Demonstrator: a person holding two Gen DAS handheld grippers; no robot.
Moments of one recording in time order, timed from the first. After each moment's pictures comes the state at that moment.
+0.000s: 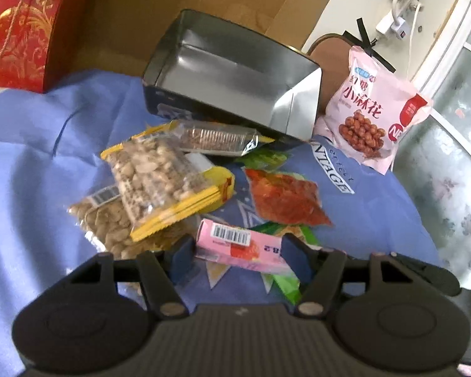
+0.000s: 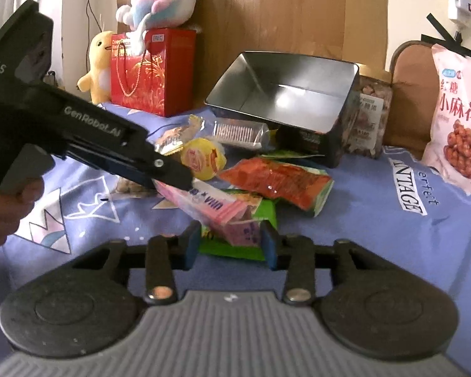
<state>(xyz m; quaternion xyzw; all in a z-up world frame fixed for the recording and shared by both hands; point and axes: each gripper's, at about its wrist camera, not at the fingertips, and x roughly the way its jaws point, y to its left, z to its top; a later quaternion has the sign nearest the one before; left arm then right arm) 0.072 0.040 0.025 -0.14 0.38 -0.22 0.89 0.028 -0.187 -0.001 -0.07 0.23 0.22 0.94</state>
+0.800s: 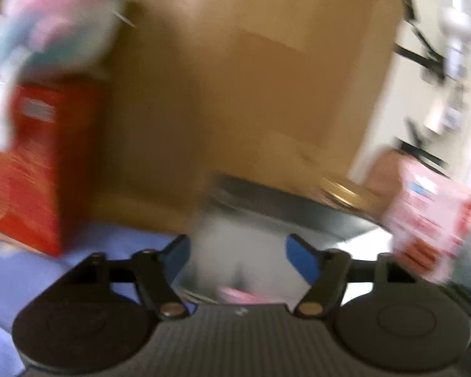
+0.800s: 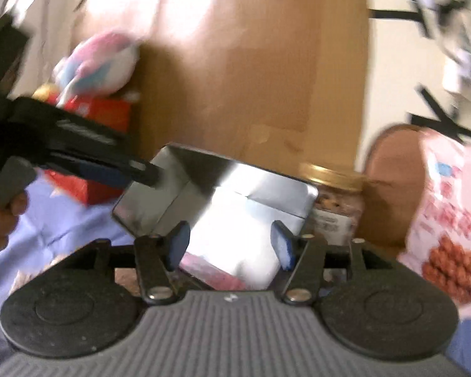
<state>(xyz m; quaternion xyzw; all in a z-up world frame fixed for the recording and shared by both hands) 0.196 0.045 0.091 -0.12 0.23 -0.09 0.96 0.142 -0.213 0.042 -0.04 0.11 0.14 0.98</state>
